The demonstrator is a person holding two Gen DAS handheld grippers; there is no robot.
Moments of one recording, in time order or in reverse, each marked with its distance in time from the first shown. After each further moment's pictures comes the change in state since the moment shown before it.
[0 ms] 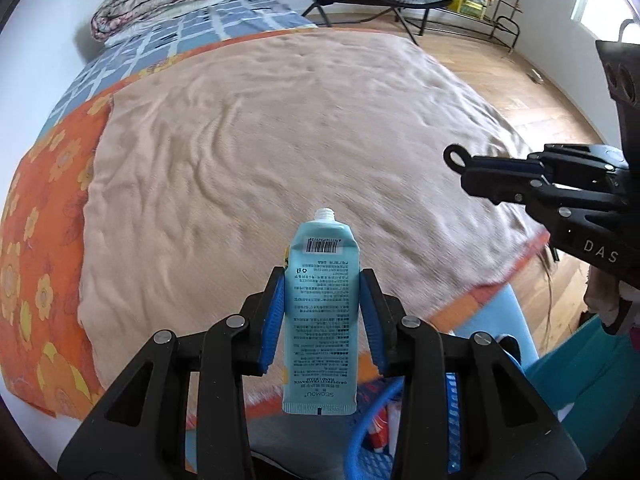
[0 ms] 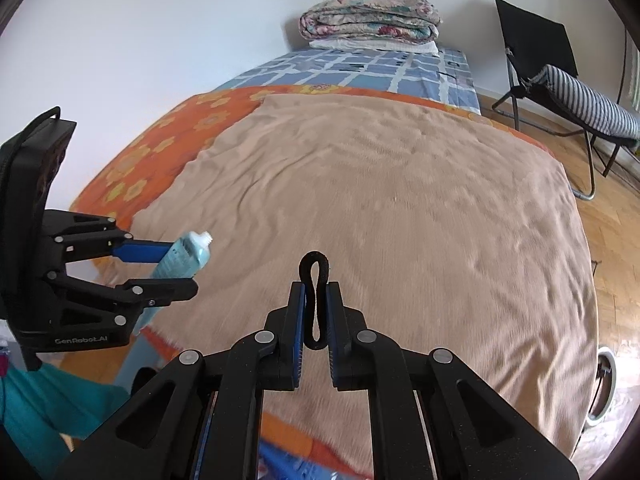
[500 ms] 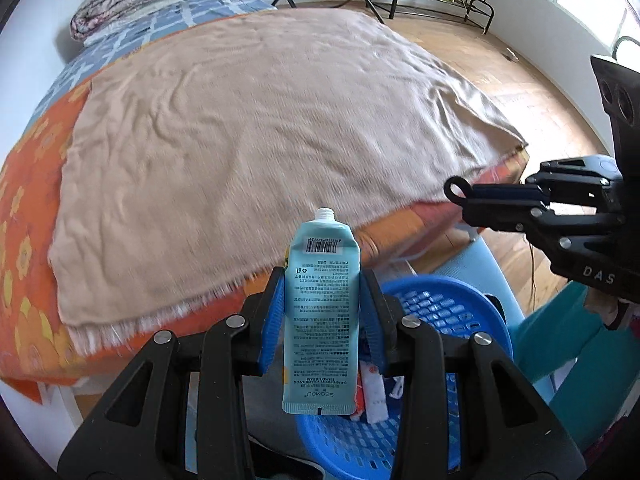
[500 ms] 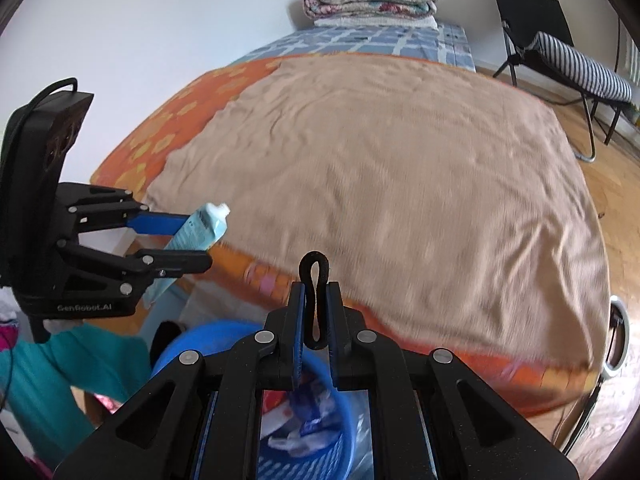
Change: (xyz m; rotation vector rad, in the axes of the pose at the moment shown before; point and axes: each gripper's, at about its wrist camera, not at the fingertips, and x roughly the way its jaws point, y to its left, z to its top) left arm -0.011 -0.047 -0.073 0.049 0.036 -0.054; right arm -0.039 0.023 -0.095 0.026 0.072 0.034
